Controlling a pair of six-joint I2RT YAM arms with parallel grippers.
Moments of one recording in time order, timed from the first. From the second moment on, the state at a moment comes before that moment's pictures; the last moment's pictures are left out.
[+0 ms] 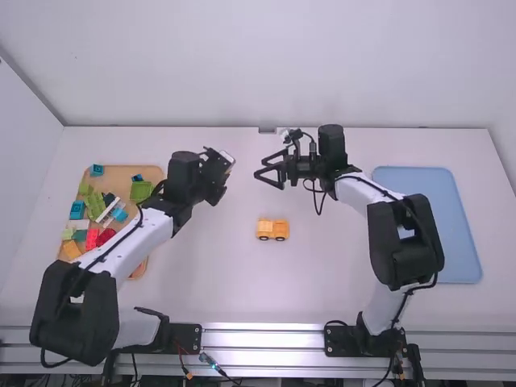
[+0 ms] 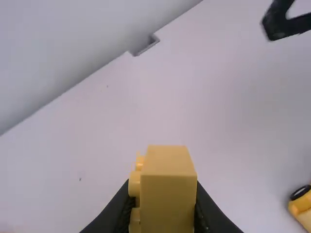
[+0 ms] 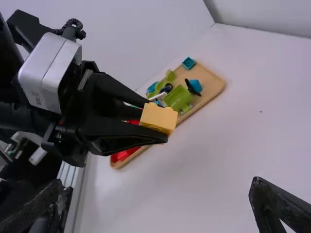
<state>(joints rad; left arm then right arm) -0.23 1.41 0.83 0.00 0.19 0.40 0.26 1.90 1.15 0.25 -1.24 0.16</state>
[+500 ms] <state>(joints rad) -0.30 1.41 0.80 0.15 0.29 0.56 0.27 1.90 1.15 0.25 -1.30 0.18</state>
